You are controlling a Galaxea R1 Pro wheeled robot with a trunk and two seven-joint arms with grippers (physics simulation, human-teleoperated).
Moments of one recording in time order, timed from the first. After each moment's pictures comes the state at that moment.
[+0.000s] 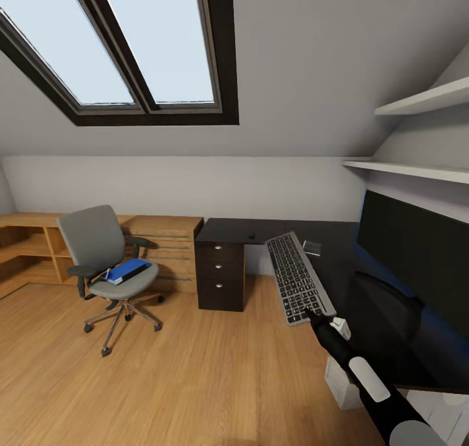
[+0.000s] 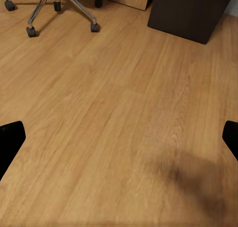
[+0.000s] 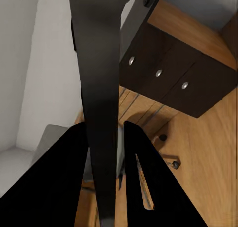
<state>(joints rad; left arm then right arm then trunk) -0.18 -0.04 -0.02 -0.02 0.33 -0.86 -0.03 -0.51 -0.13 0.01 -0.65 -1.13 0.20 0.41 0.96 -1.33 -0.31</state>
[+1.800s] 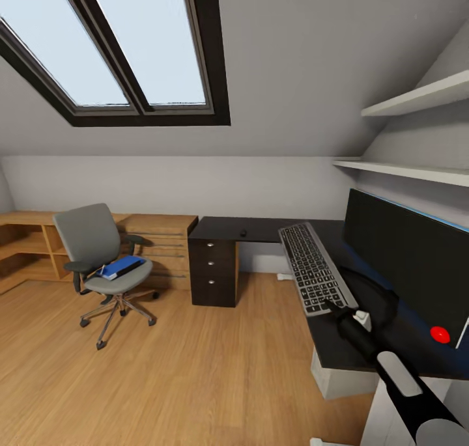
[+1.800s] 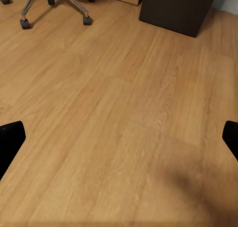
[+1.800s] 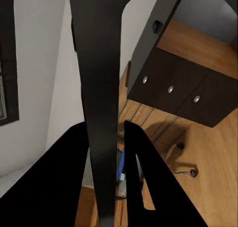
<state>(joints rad) -0.18 -0.04 -0.02 -0.02 0.33 -0.86 -0.03 -0.51 -0.22 -0.09 -0.70 -1.20 0.35 0.47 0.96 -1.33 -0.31</state>
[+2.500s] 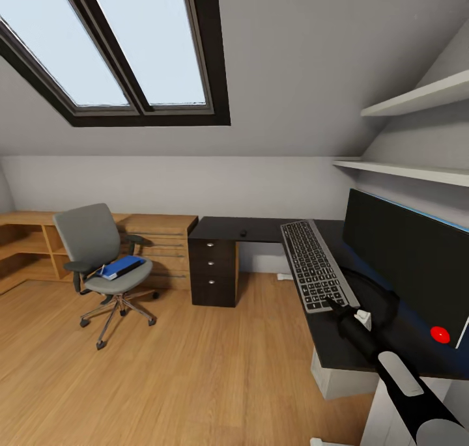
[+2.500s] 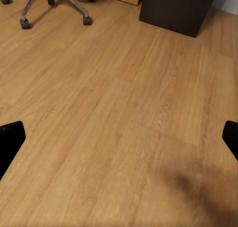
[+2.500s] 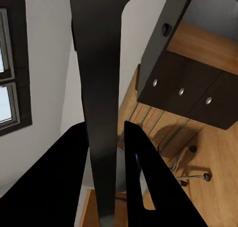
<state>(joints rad) -0.18 -0.04 -0.02 -0.02 0.33 -0.86 -0.03 -0.51 -0.22 -0.09 -0.69 -1.24 0.36 0.49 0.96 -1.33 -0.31</state>
